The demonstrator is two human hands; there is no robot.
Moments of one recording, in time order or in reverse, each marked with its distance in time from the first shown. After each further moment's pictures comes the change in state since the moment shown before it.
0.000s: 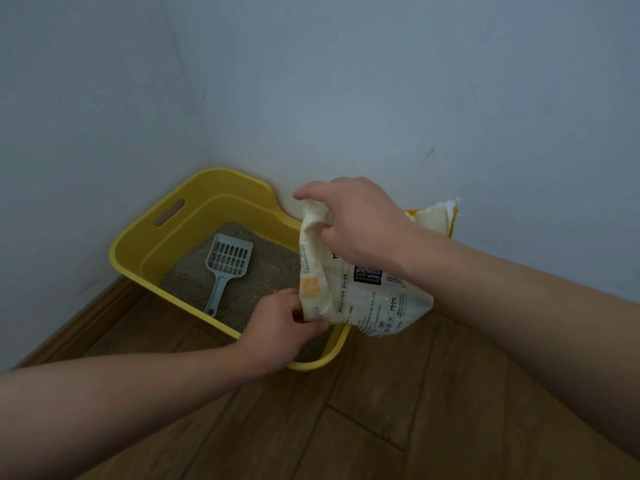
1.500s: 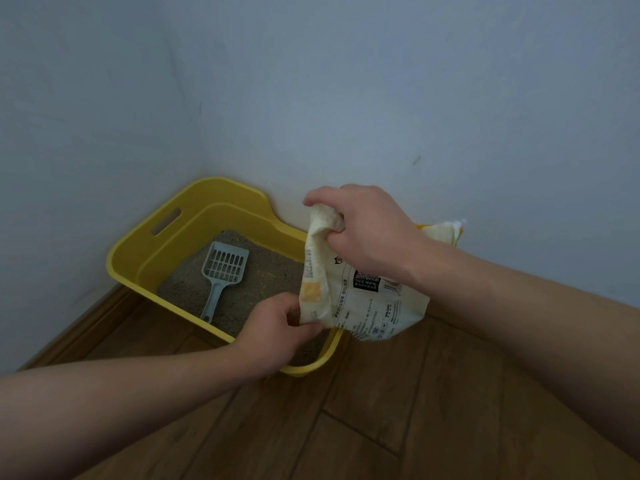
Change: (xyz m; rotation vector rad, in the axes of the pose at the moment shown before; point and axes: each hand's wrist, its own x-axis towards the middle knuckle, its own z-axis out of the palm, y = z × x) left_hand -0.005 0.019 -0.004 -0.016 -0.020 -0.078; right_hand -0.016 0.013 -0.009 0.071 0.052 0.022
